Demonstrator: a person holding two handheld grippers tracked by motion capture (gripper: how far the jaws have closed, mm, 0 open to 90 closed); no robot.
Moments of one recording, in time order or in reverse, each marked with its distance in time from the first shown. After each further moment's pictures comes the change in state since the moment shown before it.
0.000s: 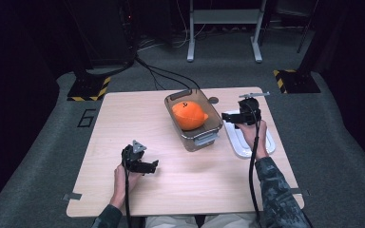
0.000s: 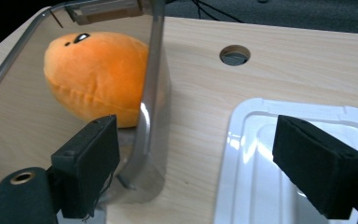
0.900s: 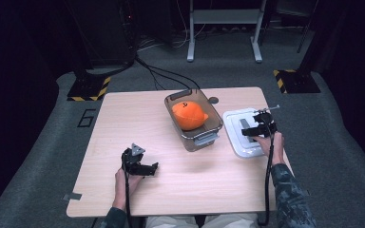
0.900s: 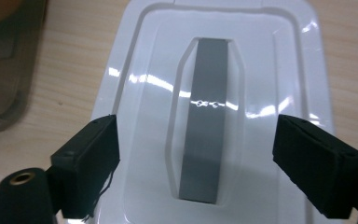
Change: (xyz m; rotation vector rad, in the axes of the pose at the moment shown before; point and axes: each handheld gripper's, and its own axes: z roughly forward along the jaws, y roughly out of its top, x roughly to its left) left arm 0.004 -0.012 0.007 0.006 -0.025 -0.052; right arm -0.076 -0.060 0.033 0.222 -0.148 0.023
